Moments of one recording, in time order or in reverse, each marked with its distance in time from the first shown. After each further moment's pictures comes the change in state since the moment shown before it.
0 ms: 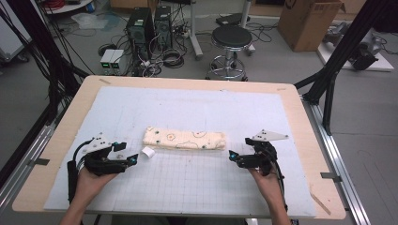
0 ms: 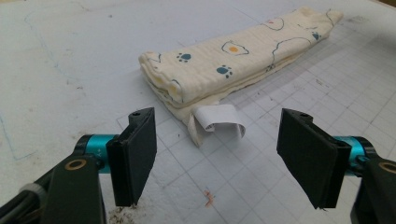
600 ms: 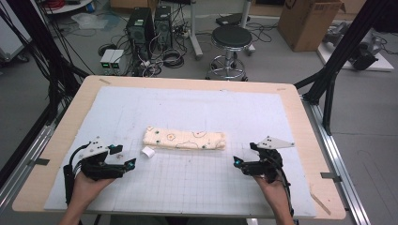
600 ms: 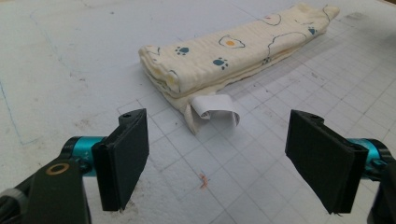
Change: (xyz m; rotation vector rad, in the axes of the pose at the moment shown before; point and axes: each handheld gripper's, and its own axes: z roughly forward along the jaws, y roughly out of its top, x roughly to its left) left arm -0.005 -0.006 -0.009 -0.002 0.011 0.005; right arm 0.003 -0.015 -0.018 -0.009 -0.019 -0.026
